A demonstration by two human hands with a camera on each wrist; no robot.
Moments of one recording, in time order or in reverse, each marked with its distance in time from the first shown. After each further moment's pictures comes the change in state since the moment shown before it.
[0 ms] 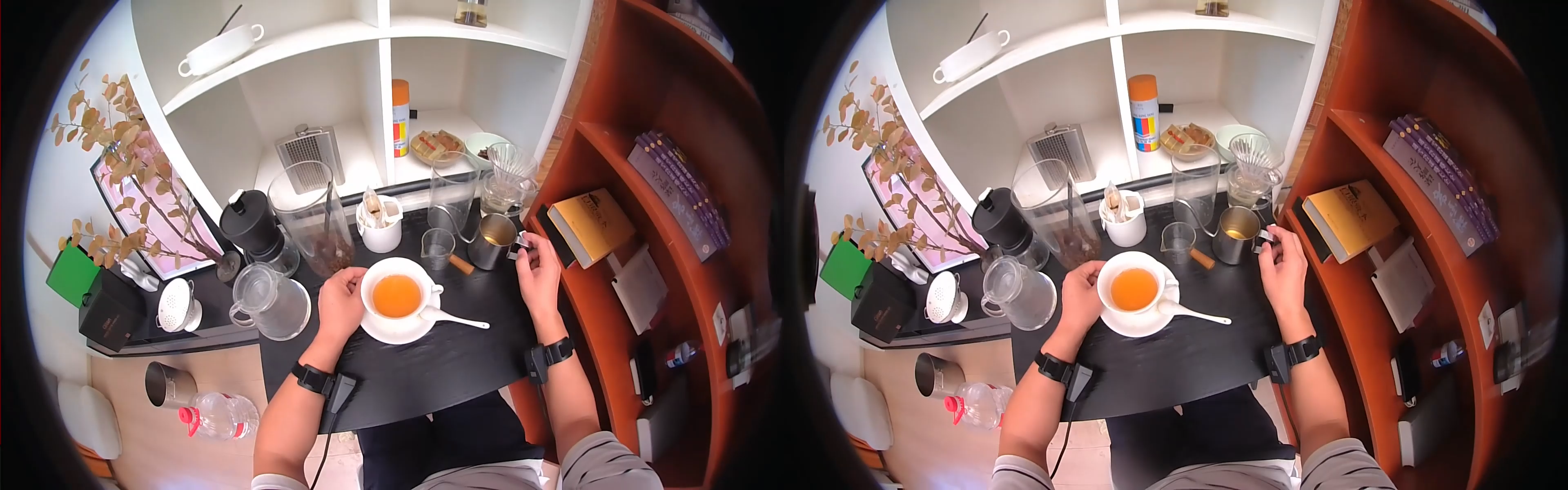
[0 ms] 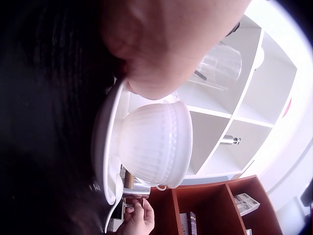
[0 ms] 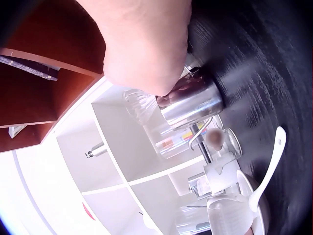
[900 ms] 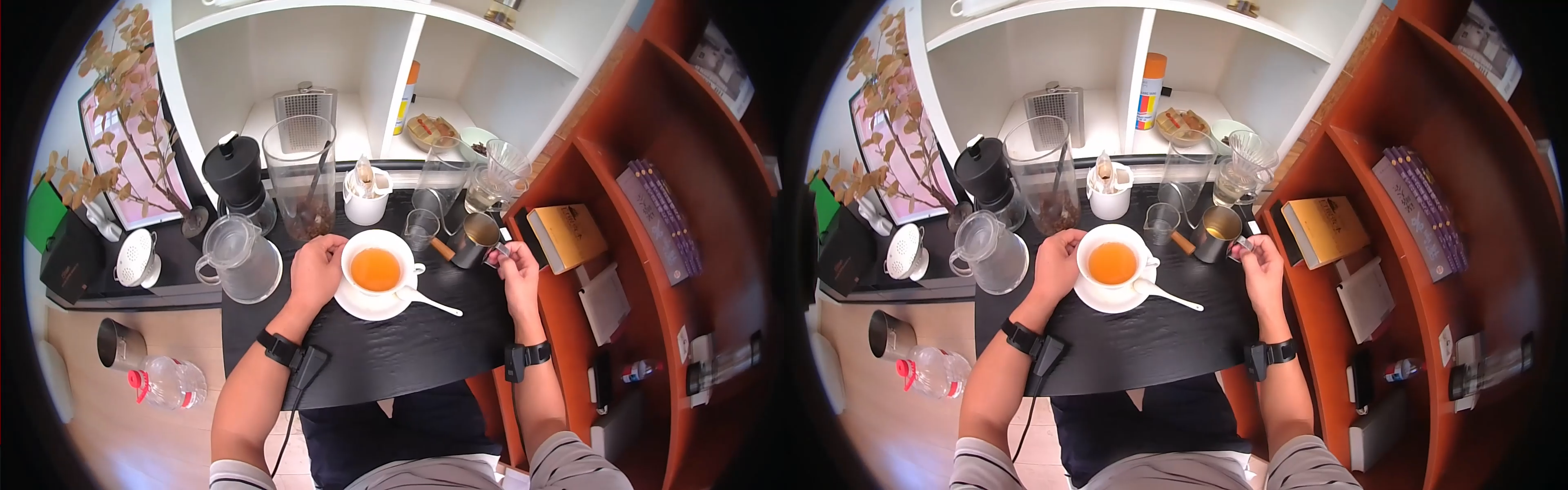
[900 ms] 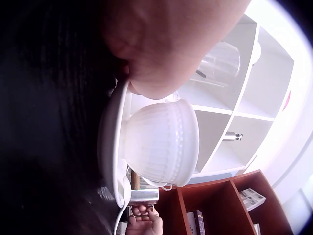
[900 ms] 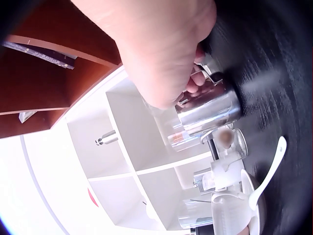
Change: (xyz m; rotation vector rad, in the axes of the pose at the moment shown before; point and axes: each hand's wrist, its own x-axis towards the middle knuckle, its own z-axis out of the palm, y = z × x) left_hand -0.001 0.008 -0.002 0.024 0.030 -0.016; right_hand -0.004 -0.002 -0.011 0.613 -0.259 0.301
